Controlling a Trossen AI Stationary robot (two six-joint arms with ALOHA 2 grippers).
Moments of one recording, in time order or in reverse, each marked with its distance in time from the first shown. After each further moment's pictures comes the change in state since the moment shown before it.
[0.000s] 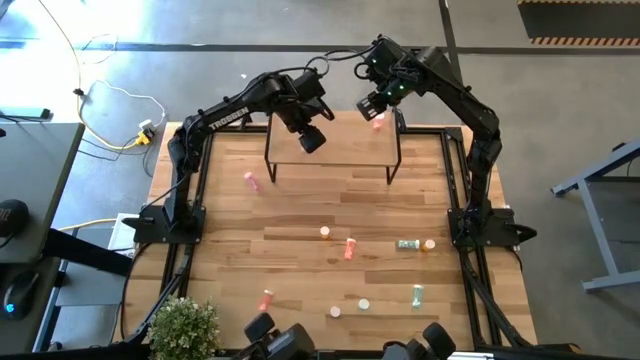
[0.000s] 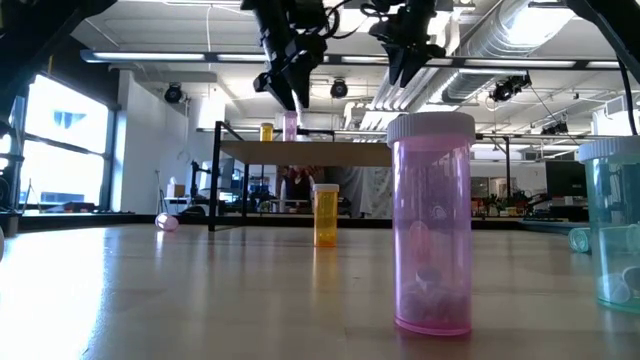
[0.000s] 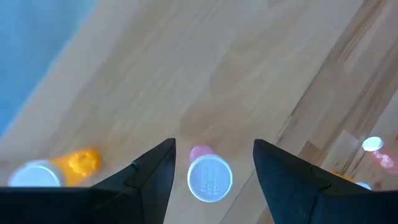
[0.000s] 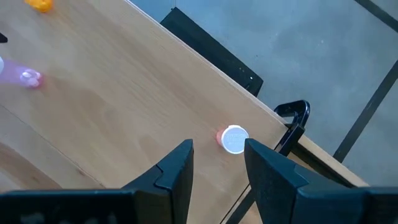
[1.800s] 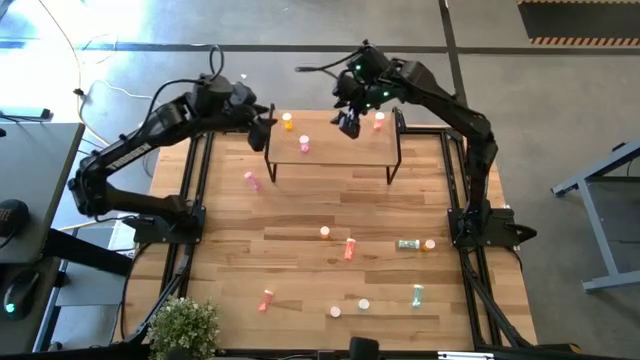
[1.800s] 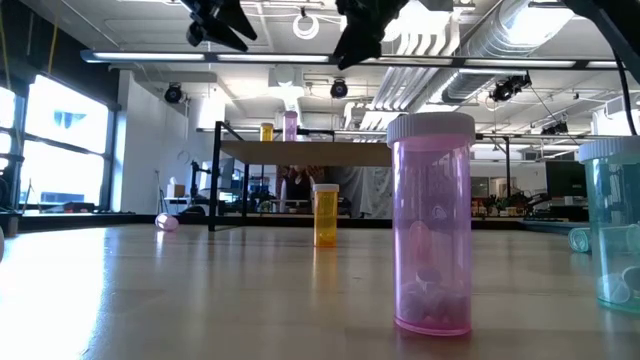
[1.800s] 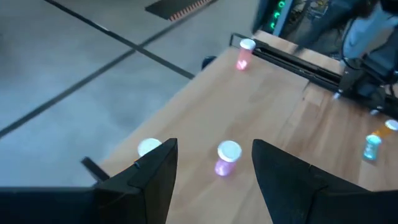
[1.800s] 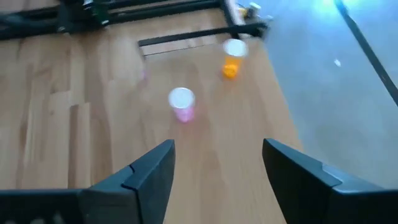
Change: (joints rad) left arm 0.083 -0.833 -0.825 0.654 -0.019 0.027; right arm 0.110 0.009 -0.084 0.381 -0.381 -0.488
